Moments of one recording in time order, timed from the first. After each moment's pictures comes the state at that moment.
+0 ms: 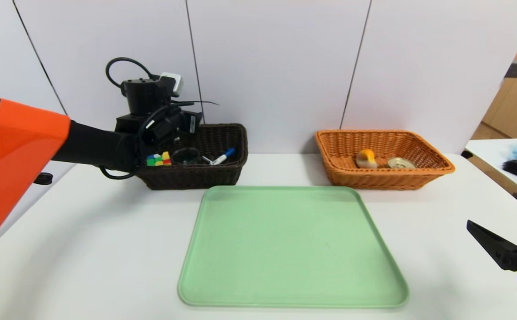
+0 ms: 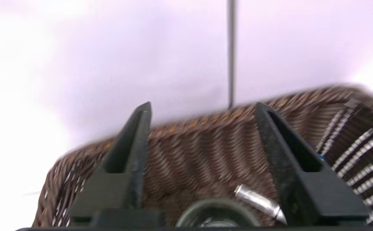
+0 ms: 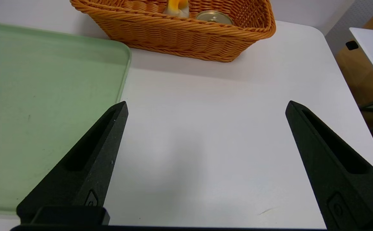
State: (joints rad) left arm -0.25 2.13 -1.49 -0.60 0.12 0.13; right arm 0.26 0.94 -0.31 -0.40 -0.28 -0.09
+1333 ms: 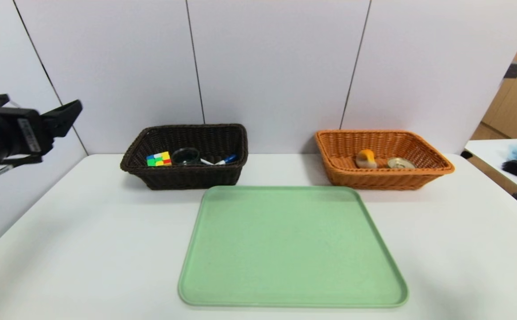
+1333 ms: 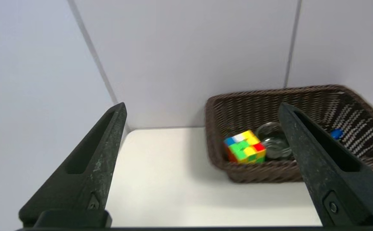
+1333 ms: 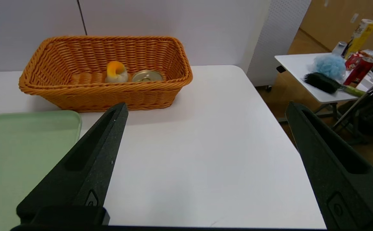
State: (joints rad) left arm -0.12 1.12 -0.65 -0.60 0.24 0.14; right arm 0.01 0.75 -0.37 -0.38 -0.25 -0.09
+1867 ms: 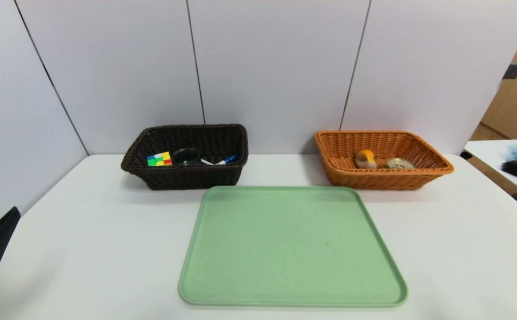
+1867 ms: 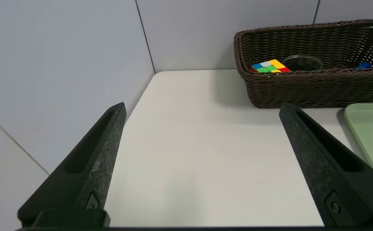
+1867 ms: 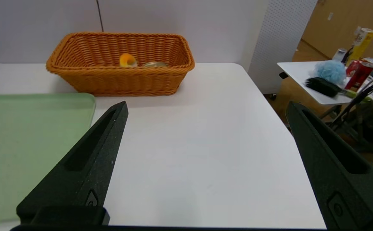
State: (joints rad) left arm -0.01 0.70 -0.19 -0.60 0.20 0.11; right arm -0.02 0.41 -0.34 -0.11 -0.16 -0.10
